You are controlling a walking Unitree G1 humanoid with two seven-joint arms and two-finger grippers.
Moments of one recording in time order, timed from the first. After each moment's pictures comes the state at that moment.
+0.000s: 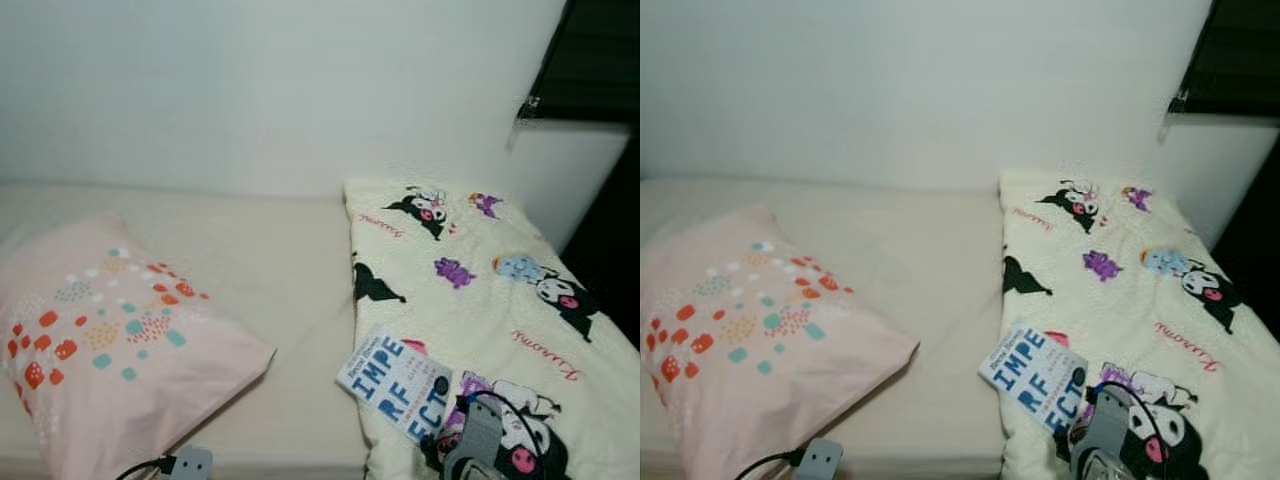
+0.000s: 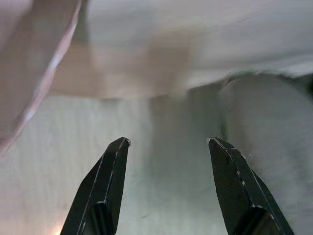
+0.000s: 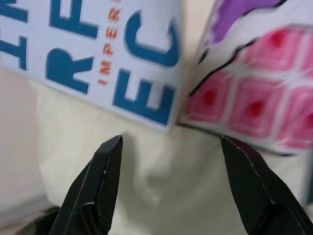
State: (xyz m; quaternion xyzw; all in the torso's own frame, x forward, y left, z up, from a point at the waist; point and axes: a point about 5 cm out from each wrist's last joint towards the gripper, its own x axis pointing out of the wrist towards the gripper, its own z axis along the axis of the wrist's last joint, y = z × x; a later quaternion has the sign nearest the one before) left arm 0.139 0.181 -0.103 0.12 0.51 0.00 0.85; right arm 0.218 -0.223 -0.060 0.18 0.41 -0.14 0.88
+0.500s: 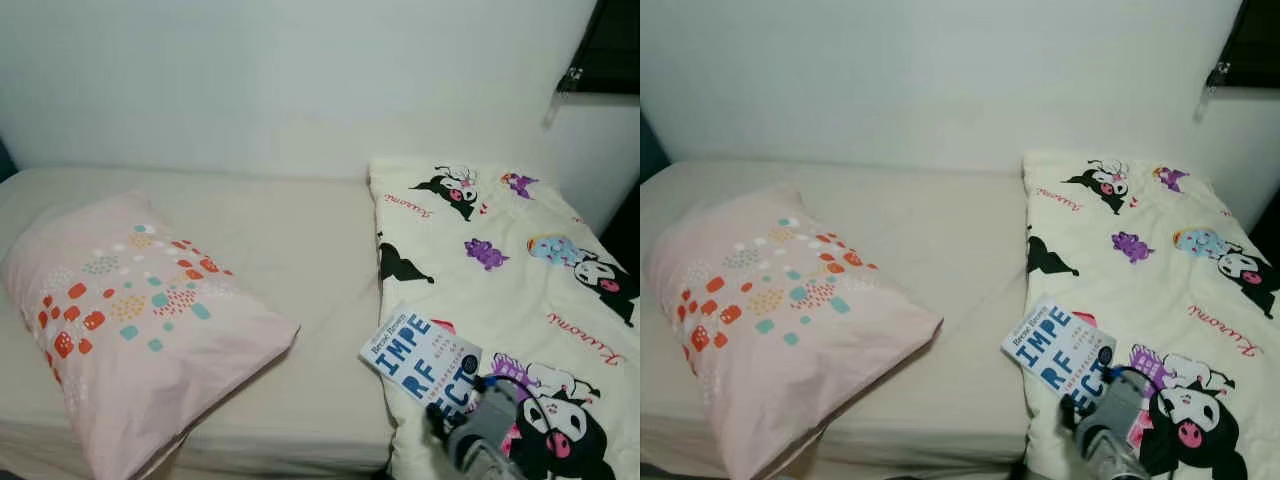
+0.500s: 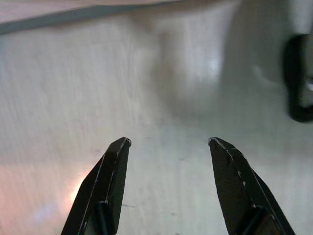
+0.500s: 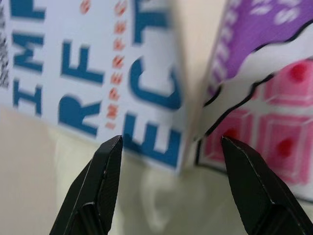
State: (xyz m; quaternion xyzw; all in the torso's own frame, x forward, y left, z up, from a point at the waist) left arm 0.116 0.251 -0.096 0.16 0.54 0.01 0.83; right arm 0.237 -0.248 -0.039 0.23 0.32 -0.18 0.90
